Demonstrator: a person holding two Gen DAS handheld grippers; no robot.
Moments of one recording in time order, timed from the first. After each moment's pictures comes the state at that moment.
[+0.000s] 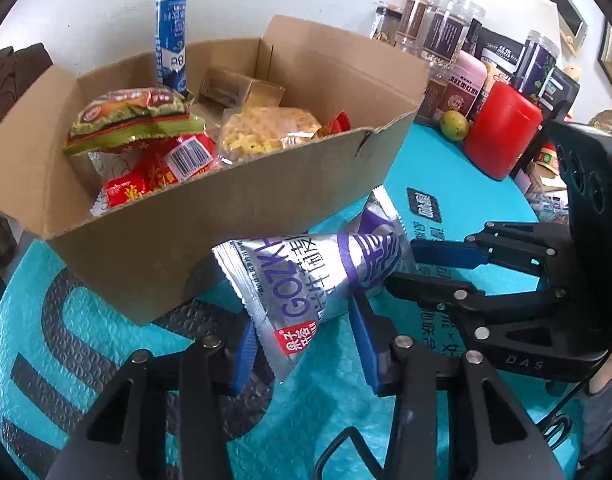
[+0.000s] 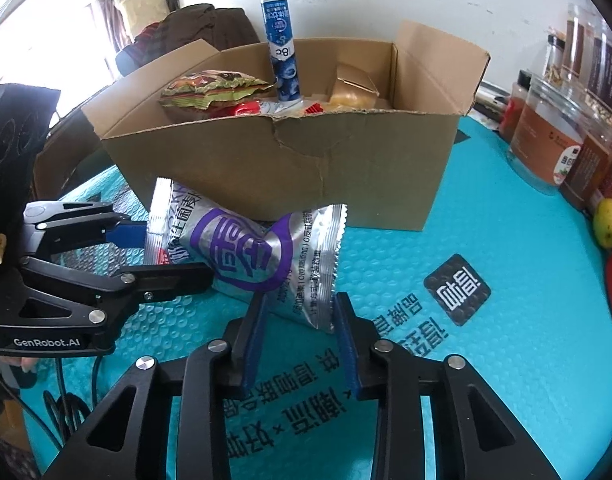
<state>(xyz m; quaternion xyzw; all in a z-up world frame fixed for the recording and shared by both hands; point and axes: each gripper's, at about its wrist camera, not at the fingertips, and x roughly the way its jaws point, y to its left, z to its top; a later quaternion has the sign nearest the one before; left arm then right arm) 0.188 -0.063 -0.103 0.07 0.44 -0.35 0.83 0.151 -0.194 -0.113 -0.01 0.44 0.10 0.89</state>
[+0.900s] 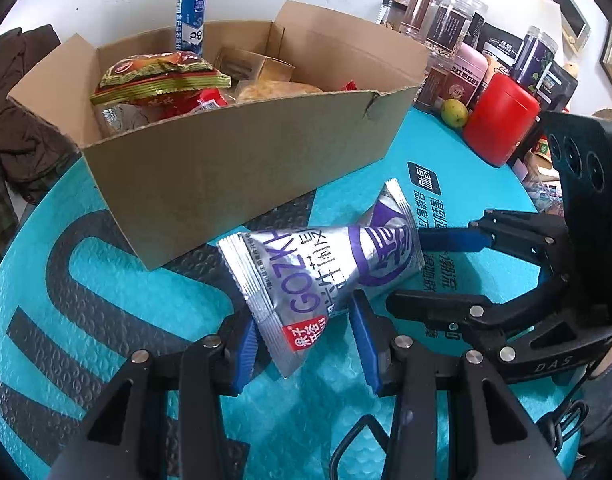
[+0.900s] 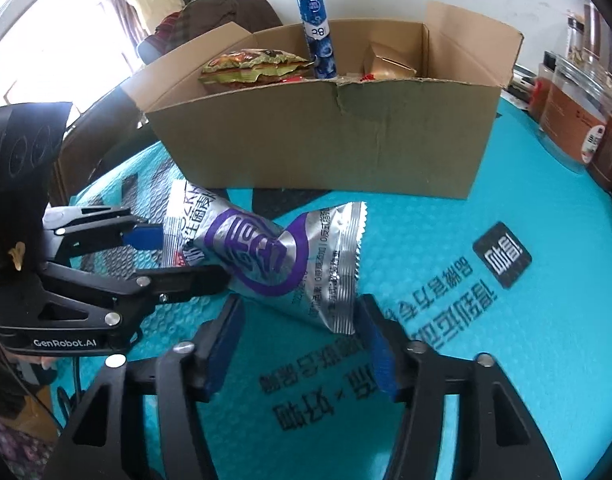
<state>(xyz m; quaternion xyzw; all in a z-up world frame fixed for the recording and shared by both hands) 0.175 -0.042 -0.112 0.06 0.46 -0.34 0.82 0.149 -0.182 -0.118 0.02 0.47 0.15 0.87</state>
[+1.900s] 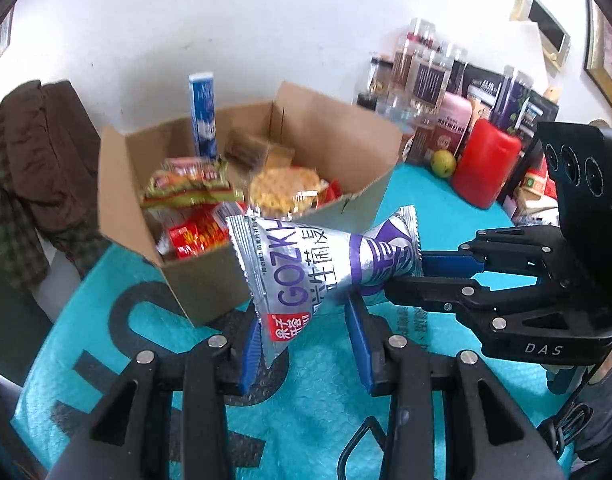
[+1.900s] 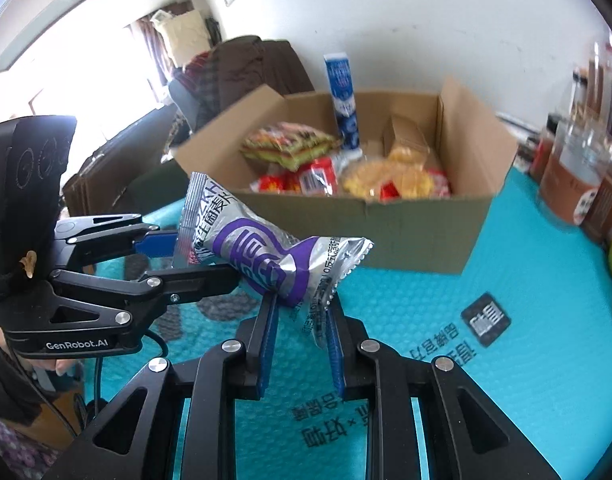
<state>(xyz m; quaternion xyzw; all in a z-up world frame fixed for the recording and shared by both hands) 0.152 -0.035 -0.041 0.07 0.37 -0.33 0.87 0.130 -0.178 -0.058 0.01 0.39 0.18 0.90</state>
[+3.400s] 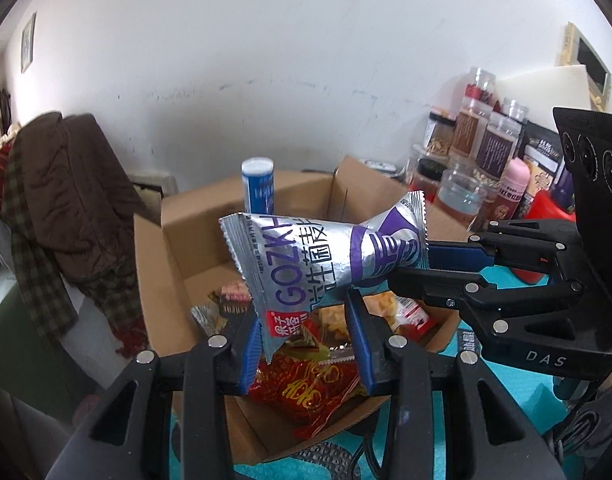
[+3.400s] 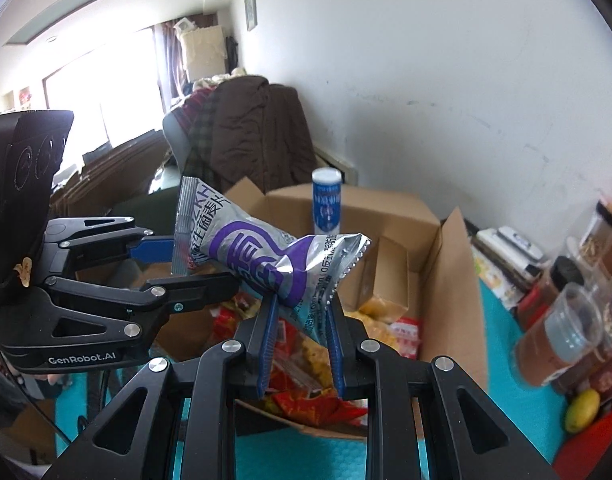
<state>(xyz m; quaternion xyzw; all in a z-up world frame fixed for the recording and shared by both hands) 0.255 -0.045 -0.007 0.06 0.34 -0.27 0.90 0.241 -0.176 -0.008 -0.05 0.34 0.19 0.92</state>
